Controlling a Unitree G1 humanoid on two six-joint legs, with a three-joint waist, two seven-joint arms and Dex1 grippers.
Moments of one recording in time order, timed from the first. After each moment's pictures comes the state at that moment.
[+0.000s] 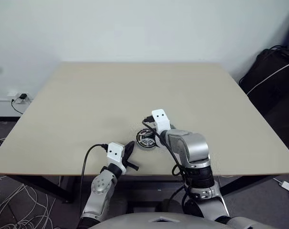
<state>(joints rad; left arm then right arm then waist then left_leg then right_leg) 0.19 0.00 -0.21 0.19 -0.10 -0.23 -0.37 -0.39 0.08 0.12 -0.21 -0.05 1.37 0.34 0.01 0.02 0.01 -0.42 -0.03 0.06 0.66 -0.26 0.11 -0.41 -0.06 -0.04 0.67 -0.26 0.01</state>
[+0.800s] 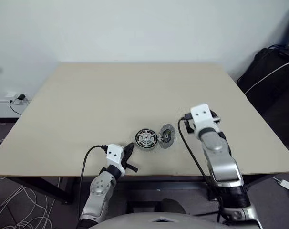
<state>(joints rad) 0.20 0.02 -0.21 0.18 -0.10 -0.22 -0.38 -0.08 -0.26 0.05 -0.30 -0.25 0.73 0.05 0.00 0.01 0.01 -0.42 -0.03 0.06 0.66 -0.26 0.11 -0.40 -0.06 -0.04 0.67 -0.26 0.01</state>
